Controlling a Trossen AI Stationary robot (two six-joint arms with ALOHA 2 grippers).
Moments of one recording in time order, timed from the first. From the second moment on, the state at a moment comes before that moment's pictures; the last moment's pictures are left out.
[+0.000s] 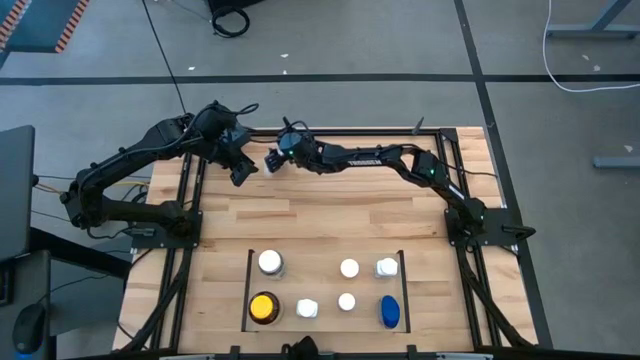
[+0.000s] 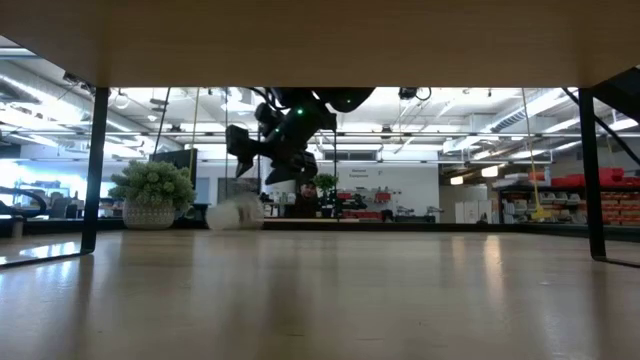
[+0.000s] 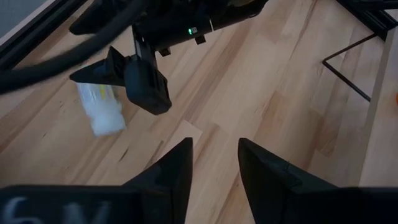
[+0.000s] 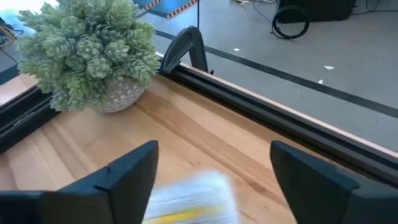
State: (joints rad) left arm 0.58 1.12 1.18 -0.99 0.27 -0.12; right arm -0.30 2.38 1.90 -0.04 0.41 0.44
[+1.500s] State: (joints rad) left arm 0.62 1.13 0.87 -1.32 0.37 0.12; right arm -0.16 2.37 1.90 -0.36 -0.17 0.66
